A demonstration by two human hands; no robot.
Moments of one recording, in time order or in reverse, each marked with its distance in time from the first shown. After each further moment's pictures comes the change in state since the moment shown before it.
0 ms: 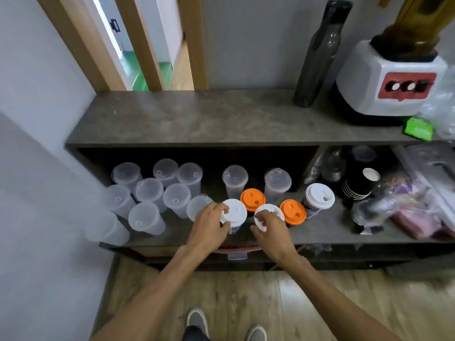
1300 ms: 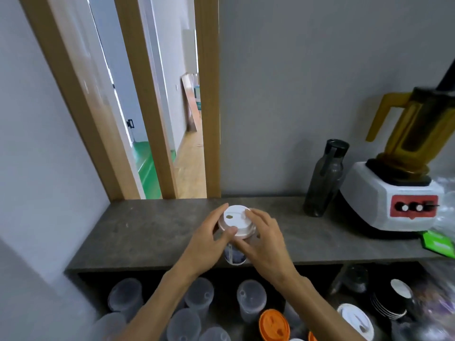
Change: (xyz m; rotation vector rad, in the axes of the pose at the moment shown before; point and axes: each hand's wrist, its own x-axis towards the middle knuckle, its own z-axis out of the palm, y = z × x) left_hand 0.171 0.042 -0.192 -0.472 0.113 0.259; right_hand 0.149 -0.197 -0.097 0.039 0.309 -0.440
